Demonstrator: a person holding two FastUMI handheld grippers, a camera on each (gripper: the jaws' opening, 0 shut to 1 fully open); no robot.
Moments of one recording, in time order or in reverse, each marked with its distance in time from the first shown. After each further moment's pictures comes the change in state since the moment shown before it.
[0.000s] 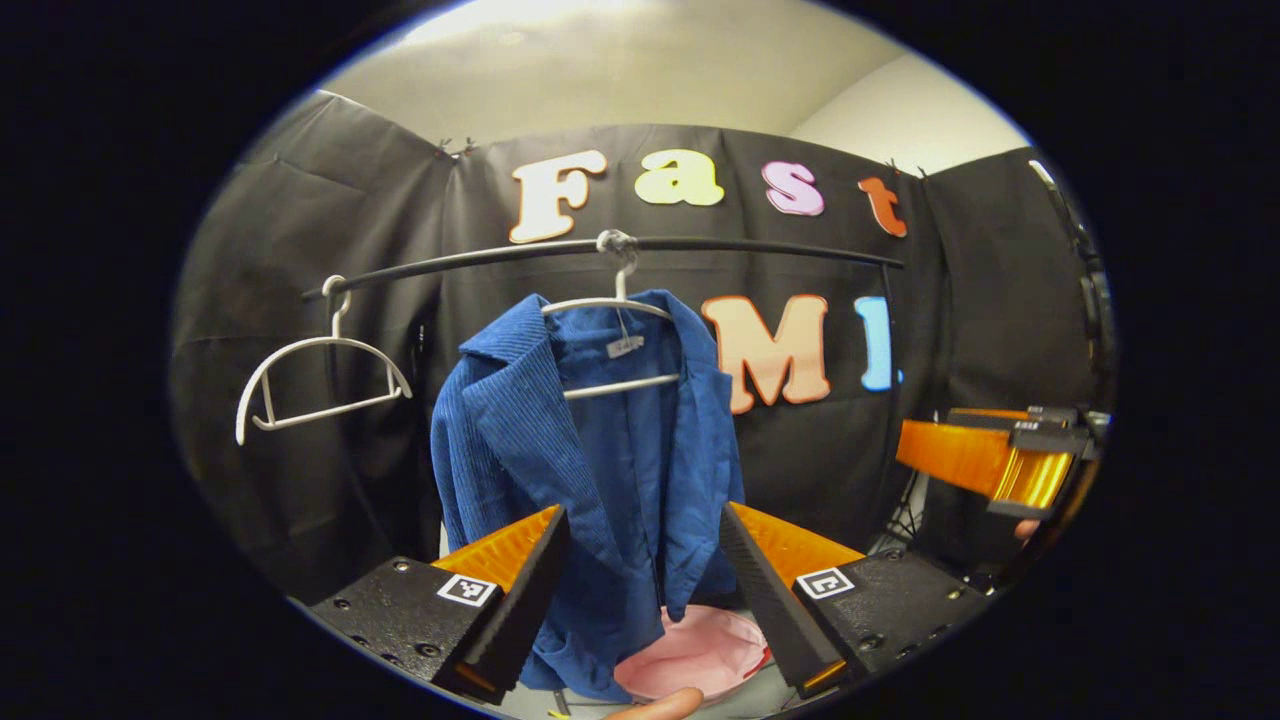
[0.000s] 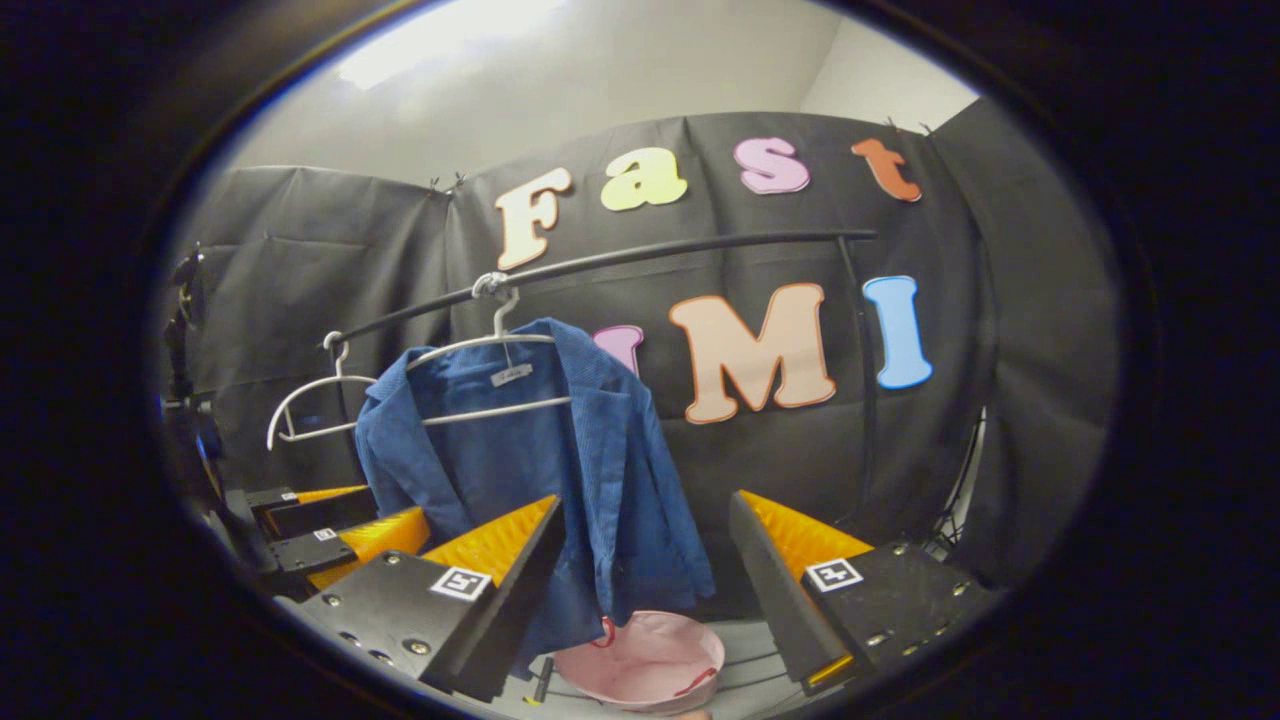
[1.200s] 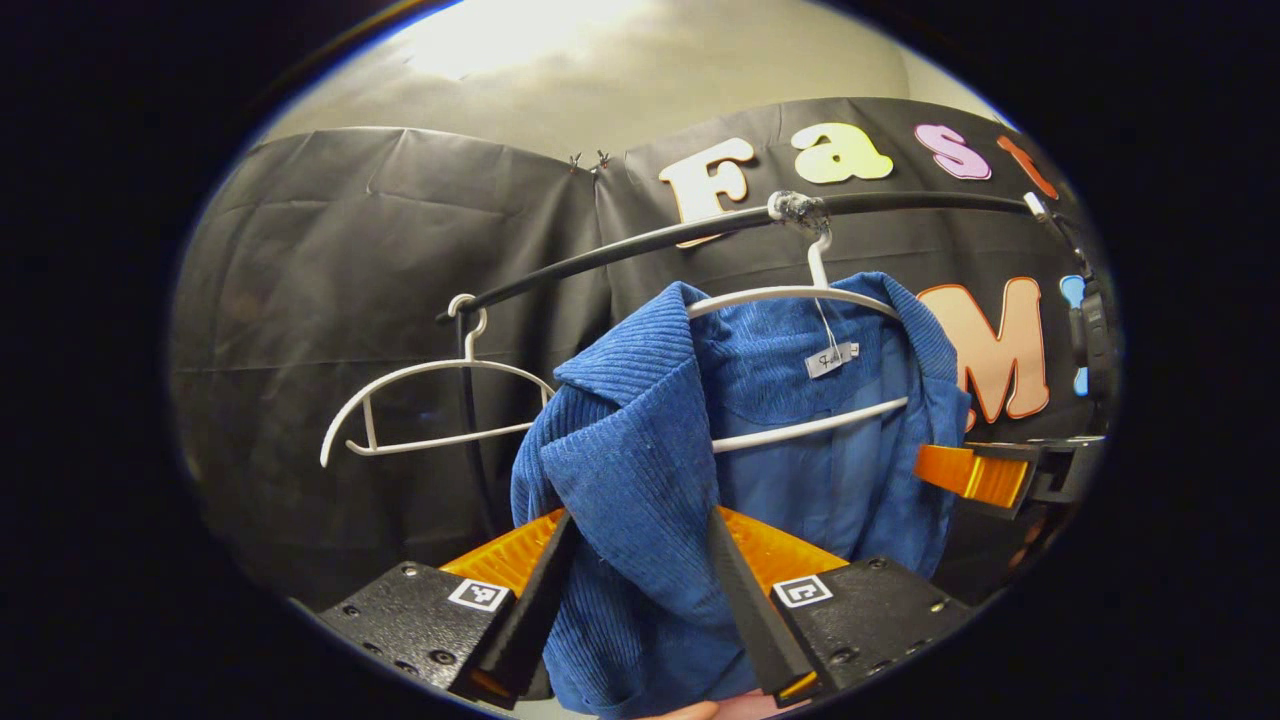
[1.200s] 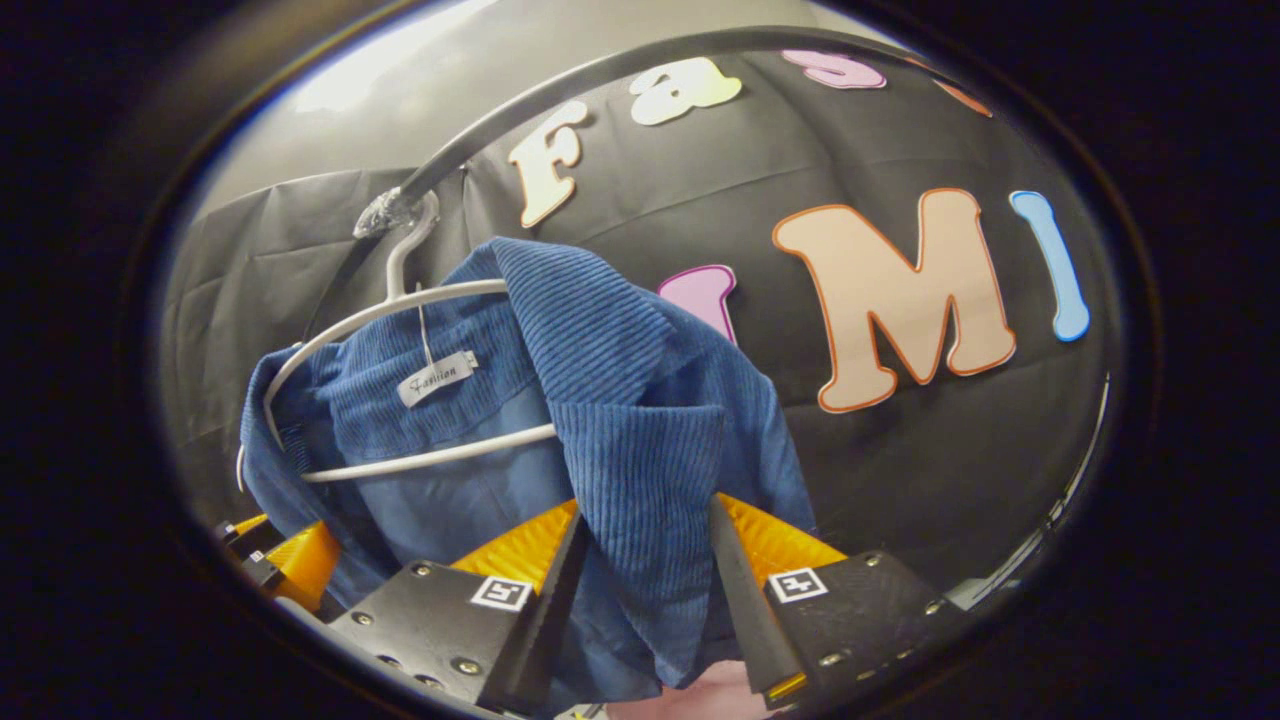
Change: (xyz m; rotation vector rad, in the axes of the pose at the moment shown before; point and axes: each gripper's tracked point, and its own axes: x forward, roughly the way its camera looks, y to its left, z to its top) left arm 0.082 0.094 0.006 0.055 -0.017 0.557; right arm 0.251 0.065 -0.024 0.086 0.107 0.256
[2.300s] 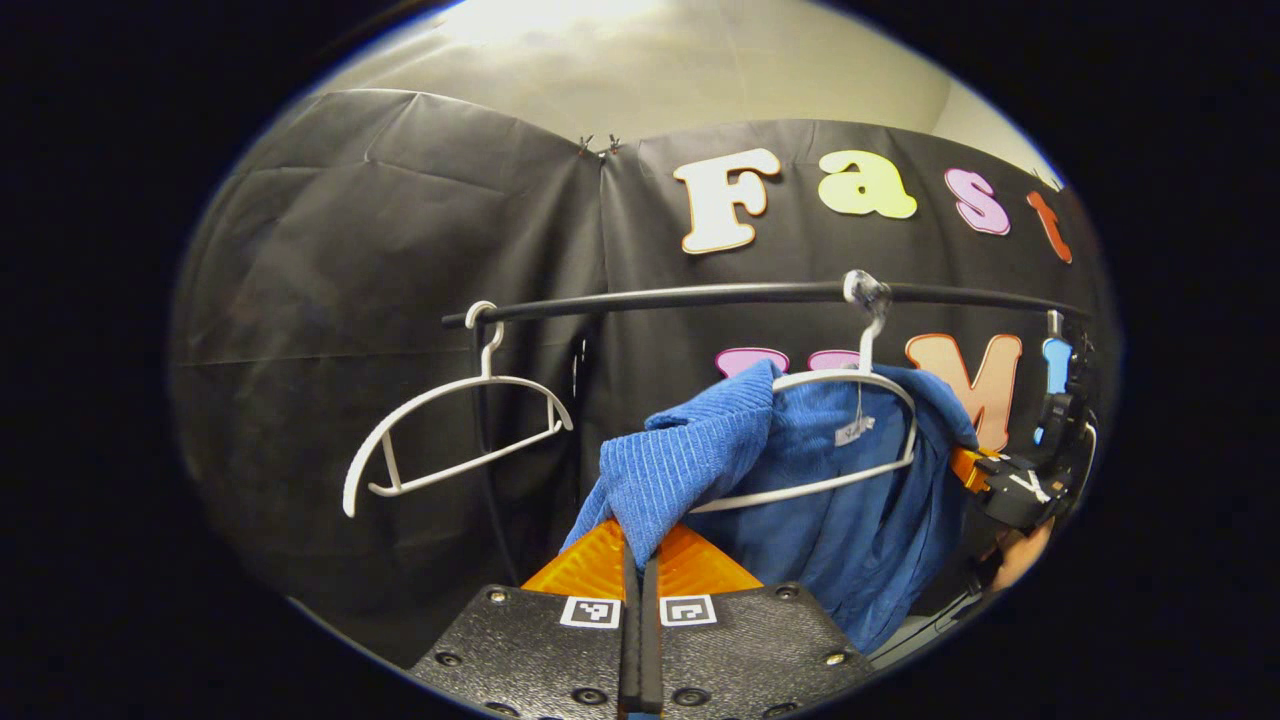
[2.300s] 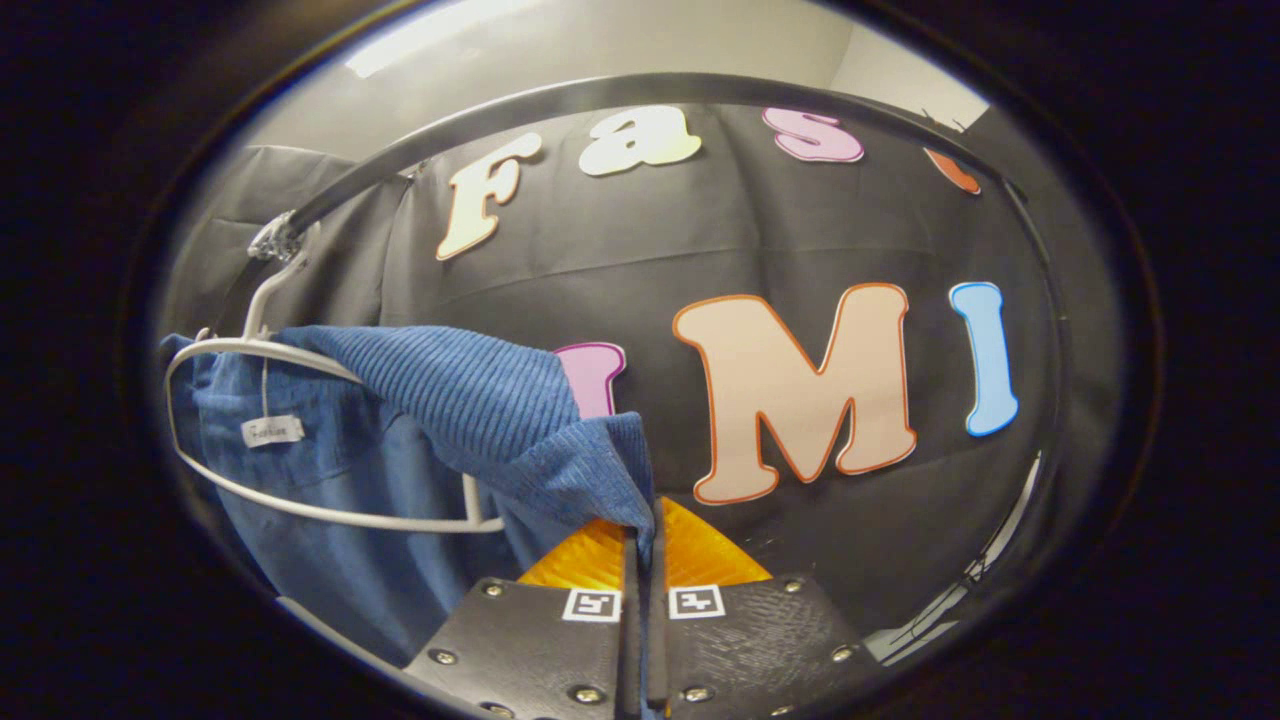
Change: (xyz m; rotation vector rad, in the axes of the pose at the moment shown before) left arm -0.002 0.068 0.061 -0.097 0.068 -0.111; right arm 0.014 -0.091 0.077 -0.139 -0.236 -0.311
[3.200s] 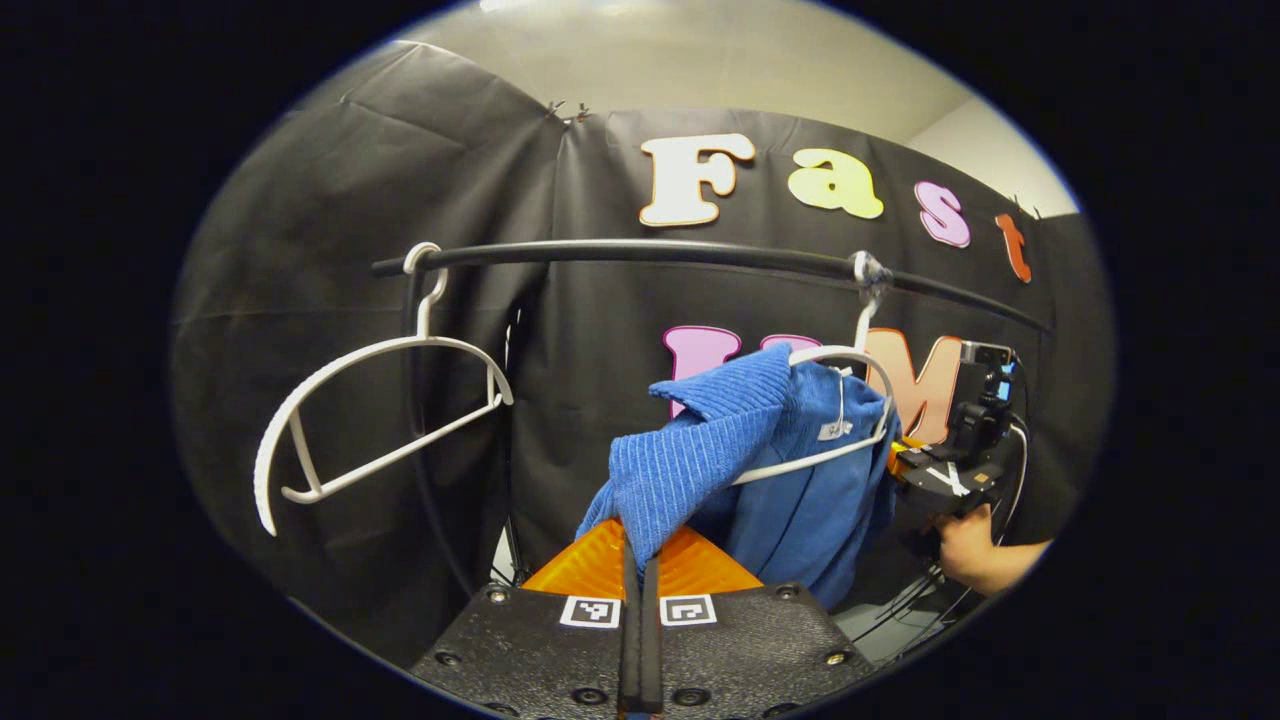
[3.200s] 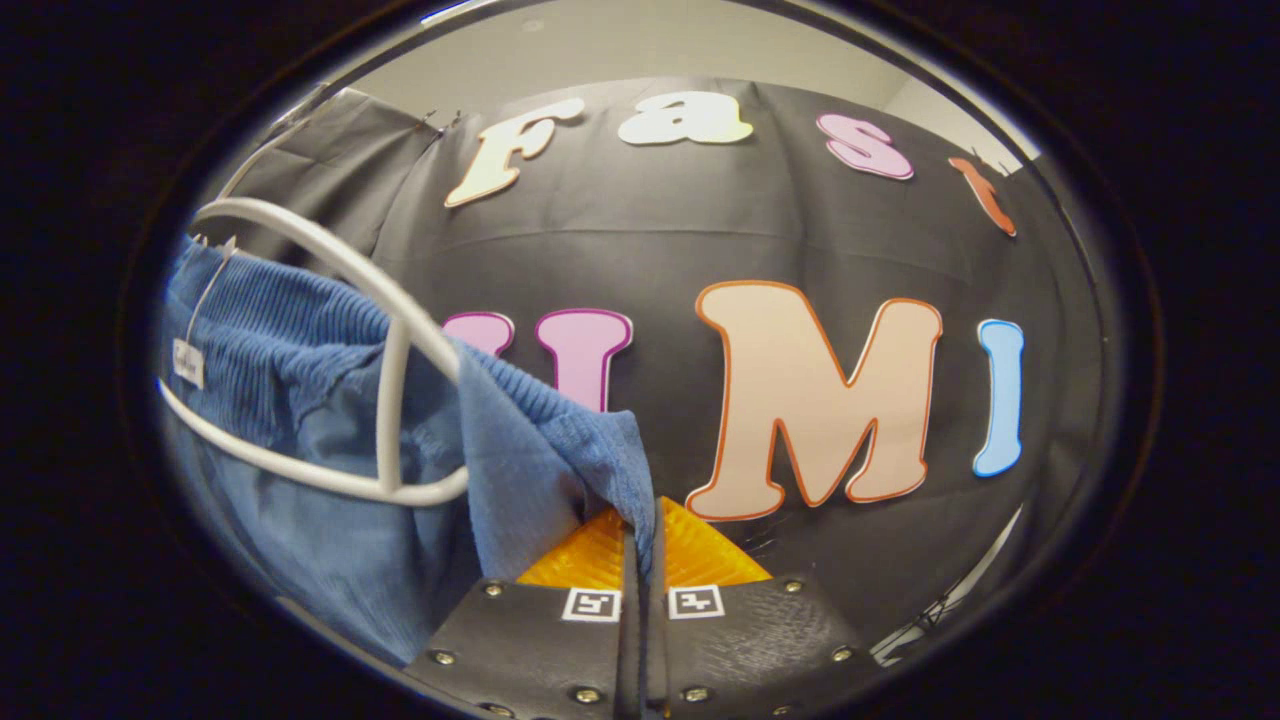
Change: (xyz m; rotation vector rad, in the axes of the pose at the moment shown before) left arm 0.039 0.004 -0.033 -0.032 0.059 -0.266; right arm 0.054 0.011 -0.044 -0.185 0.003 -0.017
